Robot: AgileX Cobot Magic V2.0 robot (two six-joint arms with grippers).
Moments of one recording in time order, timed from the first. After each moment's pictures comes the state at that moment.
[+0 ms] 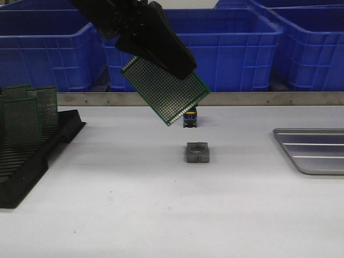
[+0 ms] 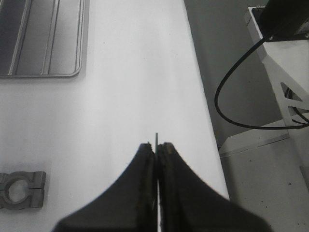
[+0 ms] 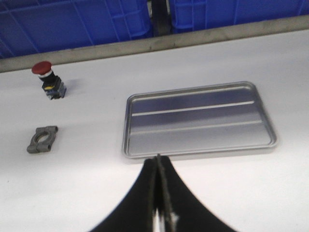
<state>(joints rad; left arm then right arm) -0.46 1.80 -1.45 -0.89 1.21 1.48 -0.05 0.40 -0.38 0.17 0.47 0.01</state>
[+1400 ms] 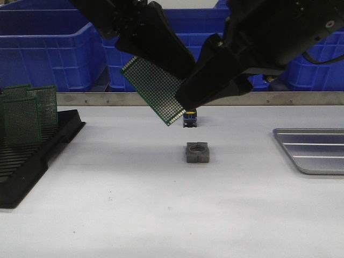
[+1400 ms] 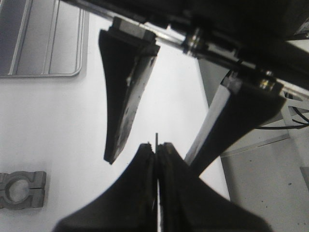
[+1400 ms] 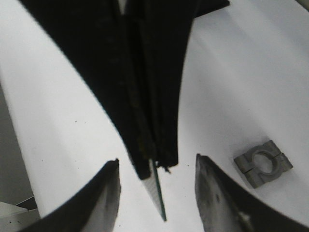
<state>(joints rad) -0.46 1.80 -1.45 -0.89 1.21 1.48 0.51 1.39 -0.83 0.98 0.40 -1.31</state>
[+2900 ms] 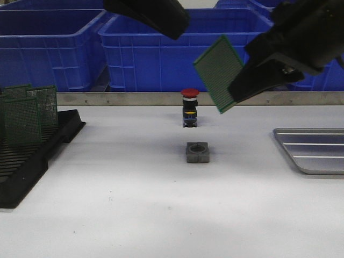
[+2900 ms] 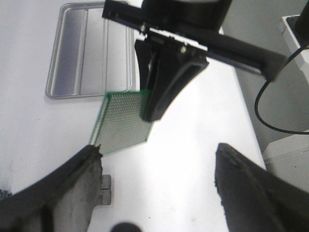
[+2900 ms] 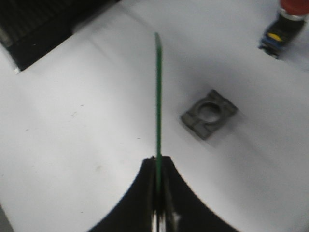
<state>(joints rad) -0.40 1.80 -1.60 -0.88 1.21 1.49 0.23 1.43 -0.84 1.02 0.51 -1.20</state>
